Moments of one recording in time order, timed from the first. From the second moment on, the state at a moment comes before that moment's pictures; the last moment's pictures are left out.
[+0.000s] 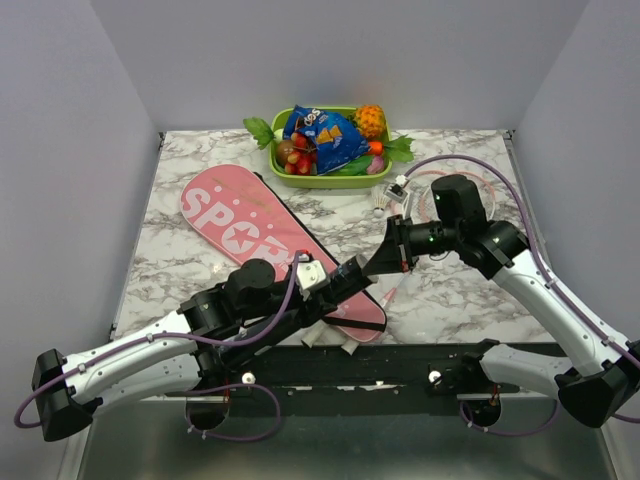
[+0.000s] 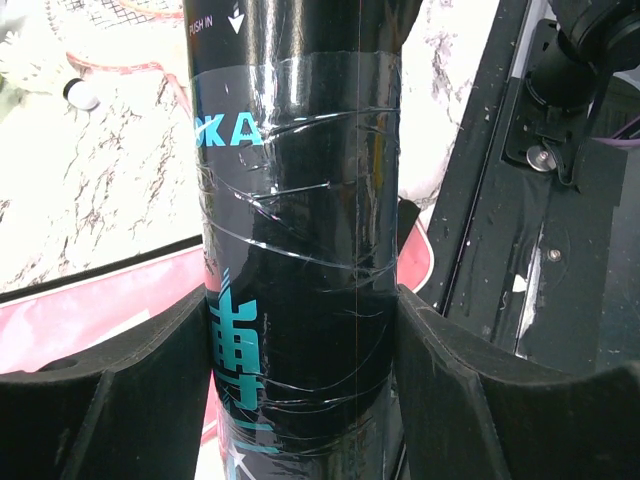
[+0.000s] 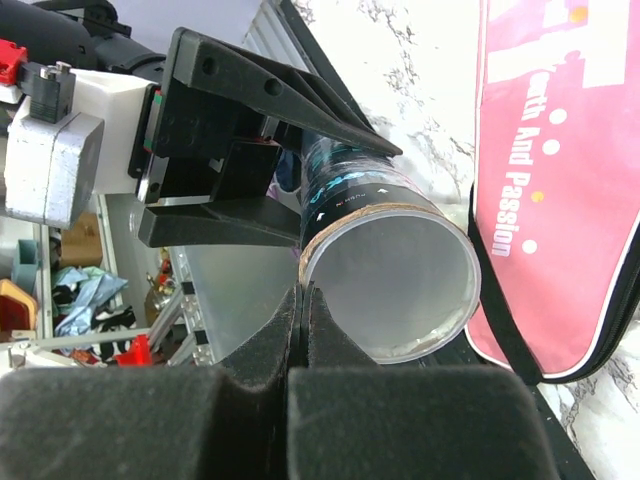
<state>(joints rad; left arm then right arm) -1.03 0.77 0.60 -0.15 0.17 0.05 0.57 1.10 1.13 -0.65 -0.82 0.43</state>
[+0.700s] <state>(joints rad) -1.03 0.78 0.58 -0.18 0.14 0.10 0.37 1.14 1.21 -0.74 -0.54 0.44</state>
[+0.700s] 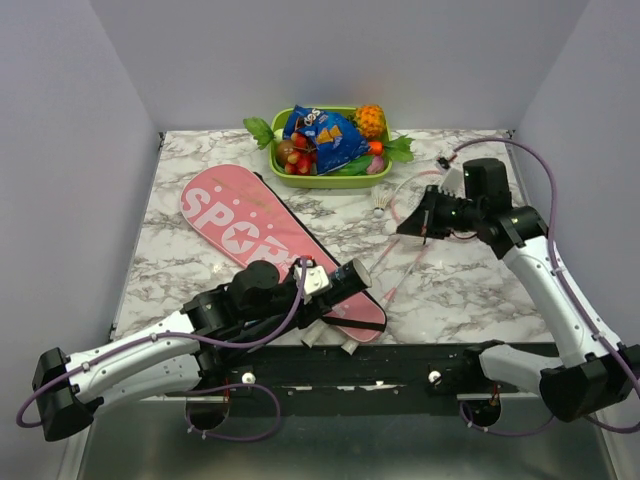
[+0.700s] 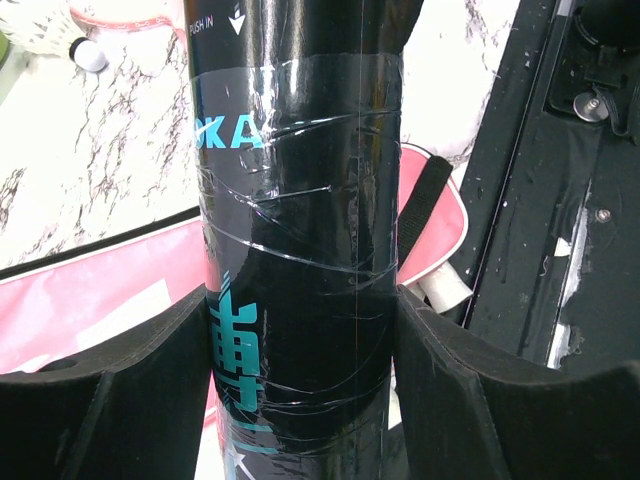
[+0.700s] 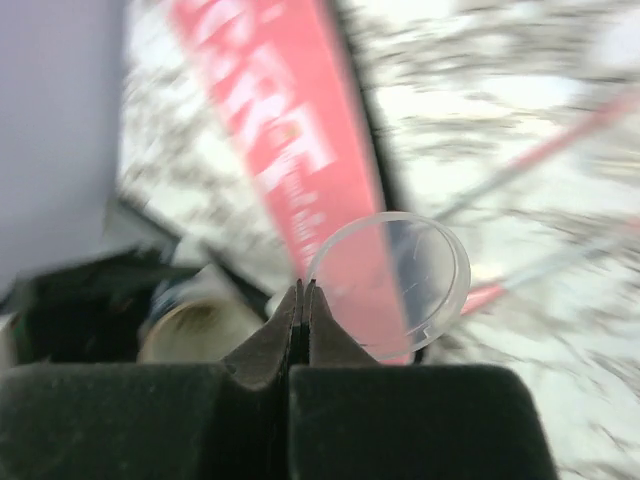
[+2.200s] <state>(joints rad) -1.03 0.83 0.71 -0.26 -0.09 0.06 0.16 1.54 1.42 -0.89 0.30 0.56</state>
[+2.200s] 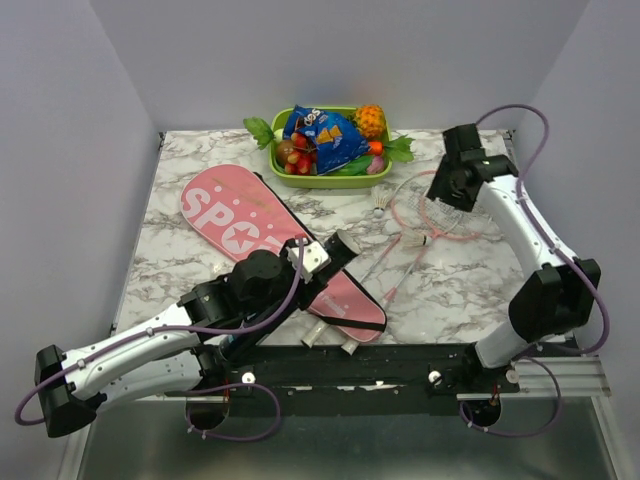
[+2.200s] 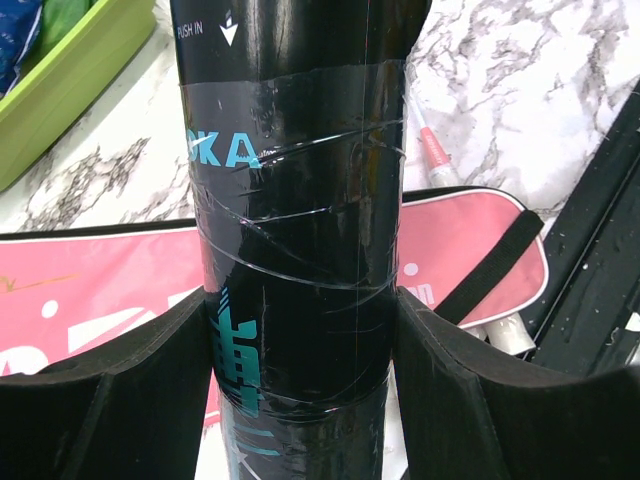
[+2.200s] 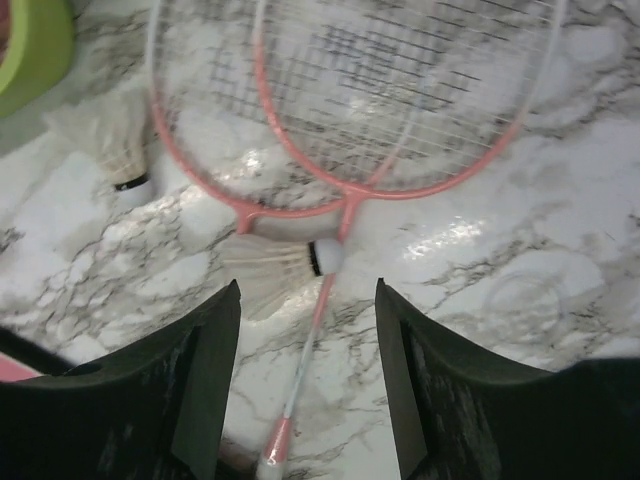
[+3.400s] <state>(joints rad) -1.03 0.74 0.70 -0.36 -0.21 0.01 0.54 2.07 1.68 -1.10 0.63 0.48</state>
